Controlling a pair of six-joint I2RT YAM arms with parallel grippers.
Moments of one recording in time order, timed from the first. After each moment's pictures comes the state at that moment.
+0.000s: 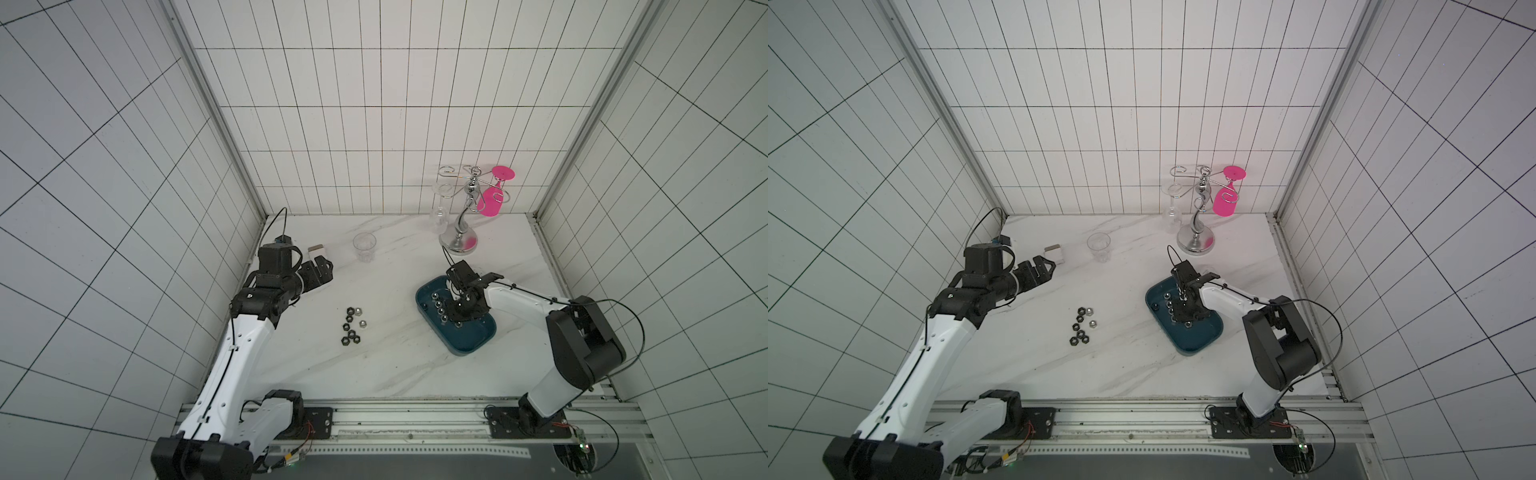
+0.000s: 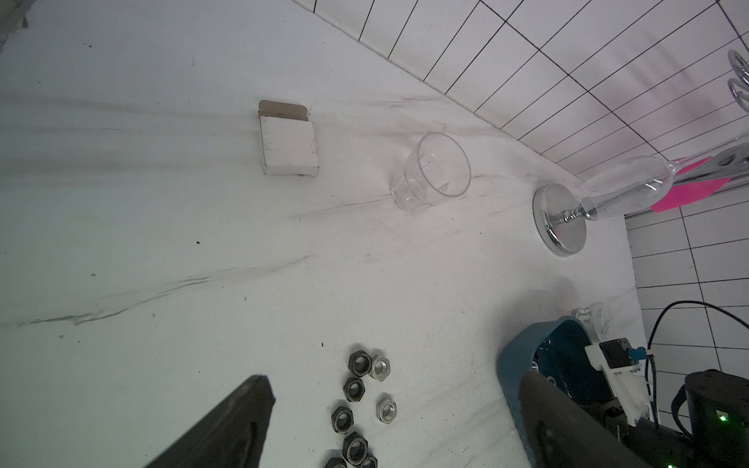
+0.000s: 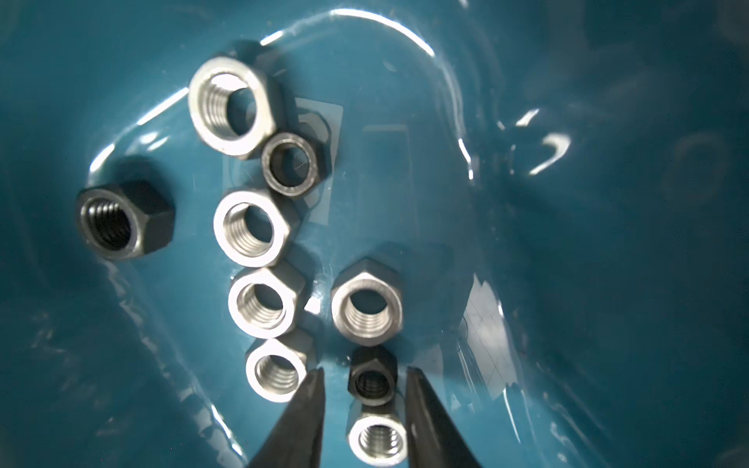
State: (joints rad) left arm -0.07 1.04 1.03 -0.69 0.20 -0.50; right arm 0.59 1.64 0.98 -0.67 -0.01 0.29
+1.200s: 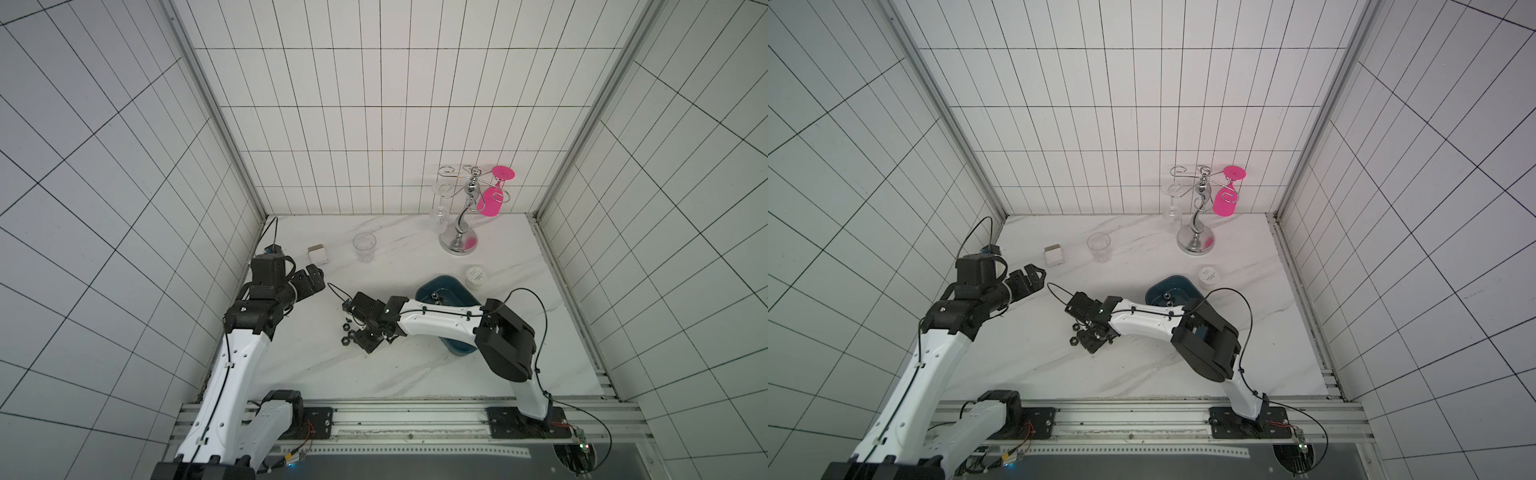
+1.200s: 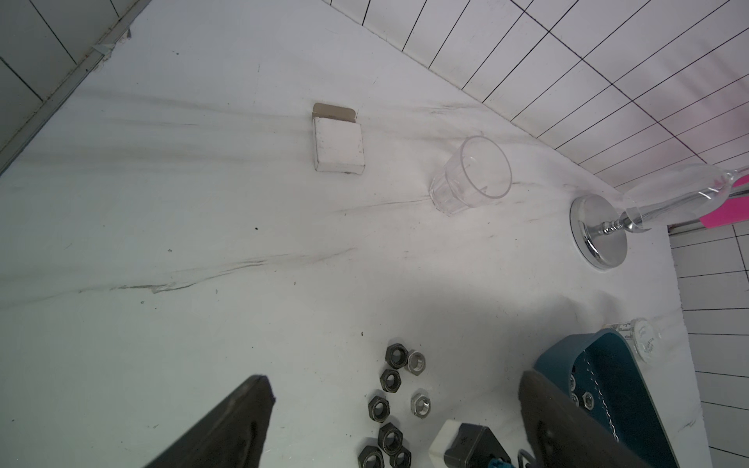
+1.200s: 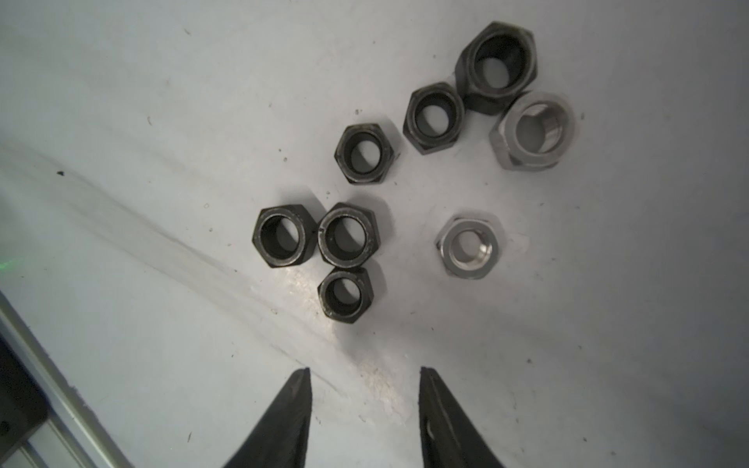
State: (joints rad) left arm -0.02 0.94 0.95 -0.73 0.13 -0.48; right arm 1.23 2.09 1.54 -0.63 -0.03 0.25
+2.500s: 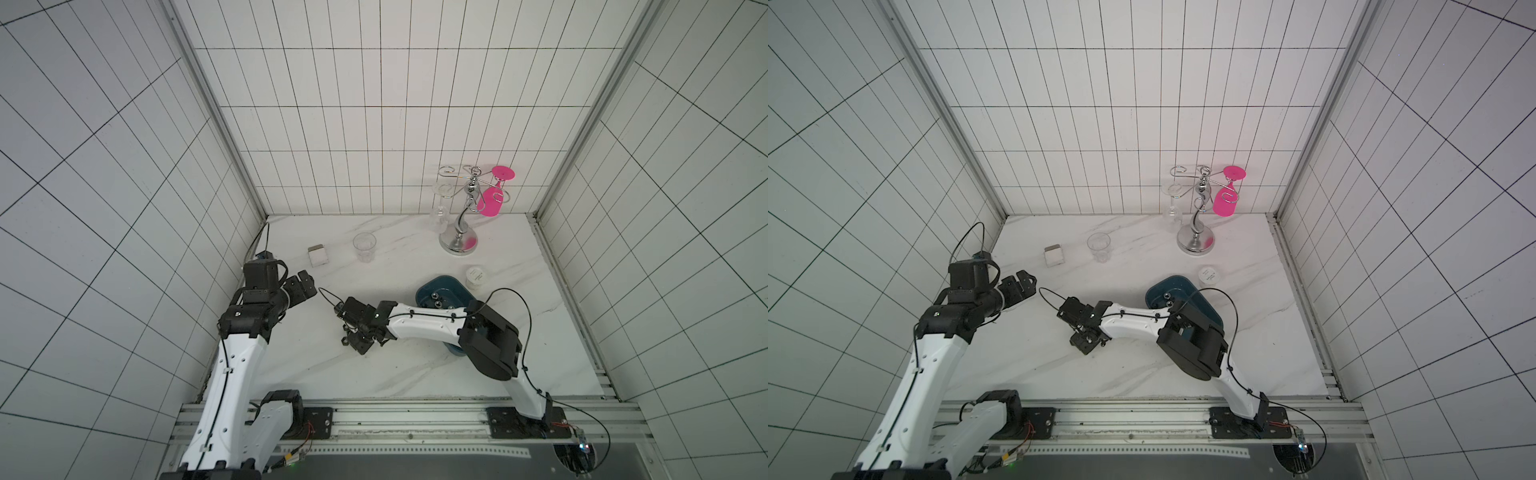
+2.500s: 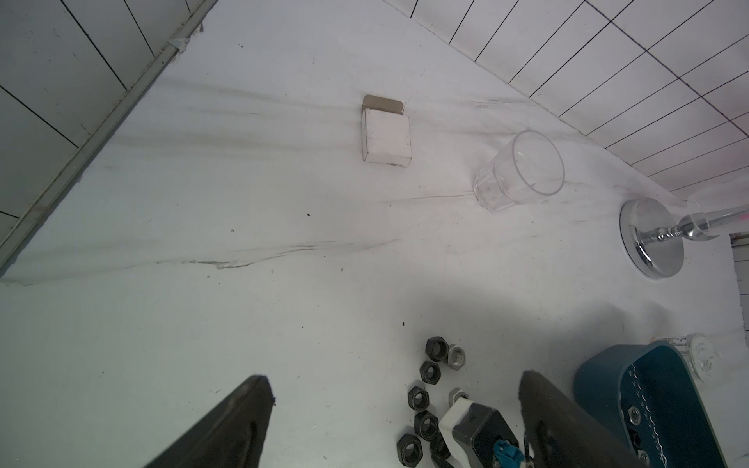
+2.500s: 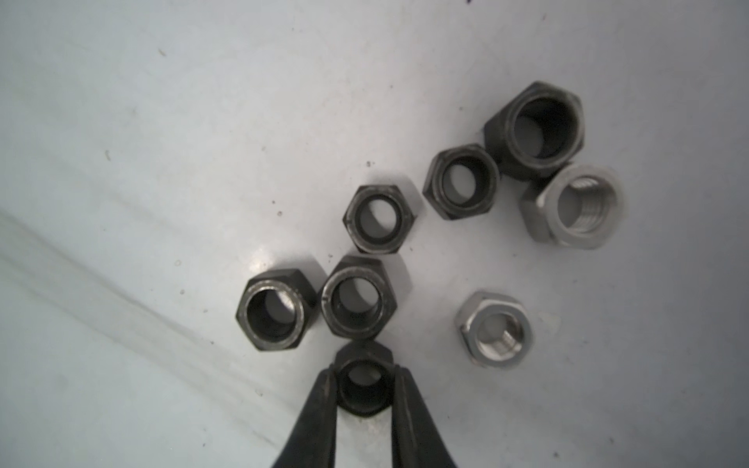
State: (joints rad) left arm 0.06 0.92 0.95 -0.80 0.10 -0.44; right arm 1.25 2.13 1.56 -0.58 0.05 0.22
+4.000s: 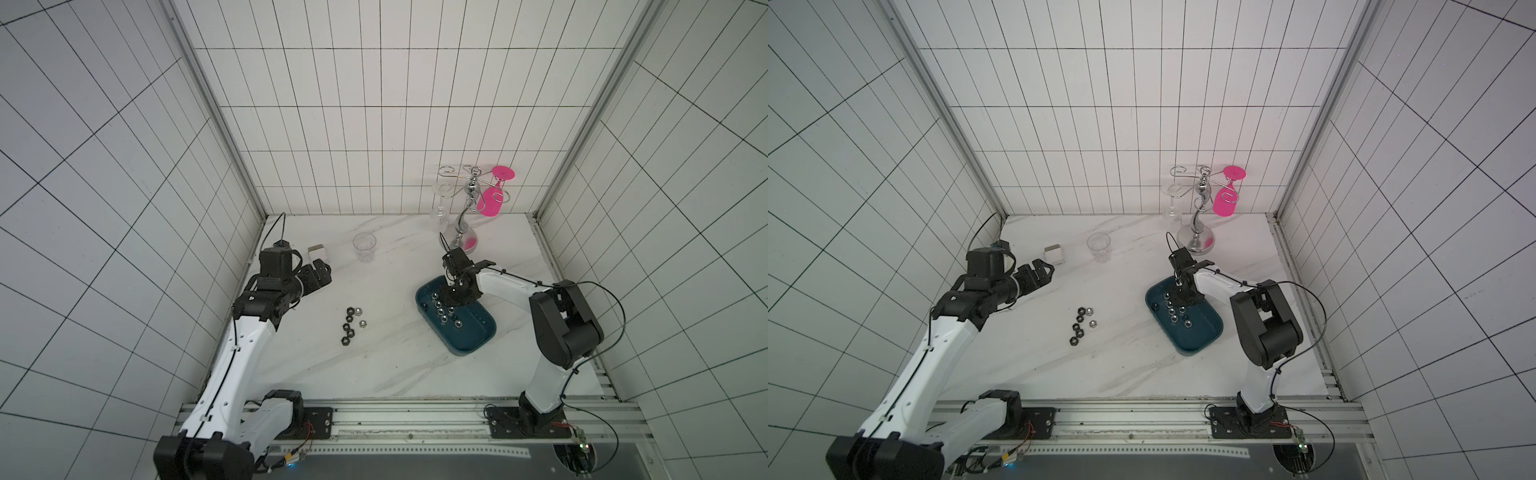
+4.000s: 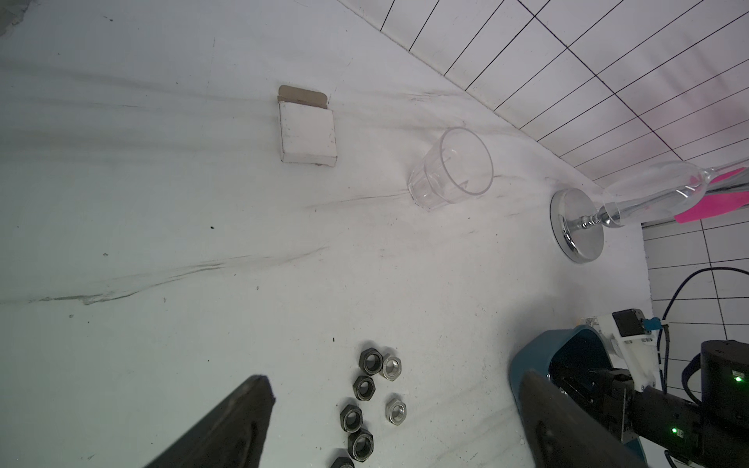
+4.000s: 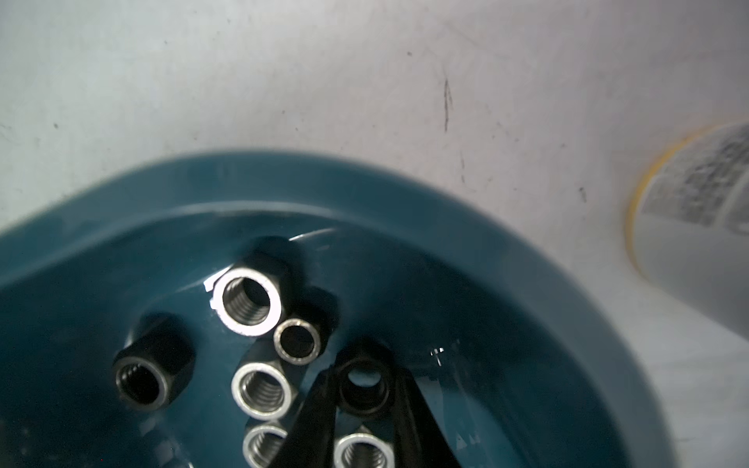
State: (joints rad) left arm -0.05 1.03 0.97 -0.67 0.18 -0.53; right arm 0.55 1.81 1.14 -0.63 -0.01 0.25
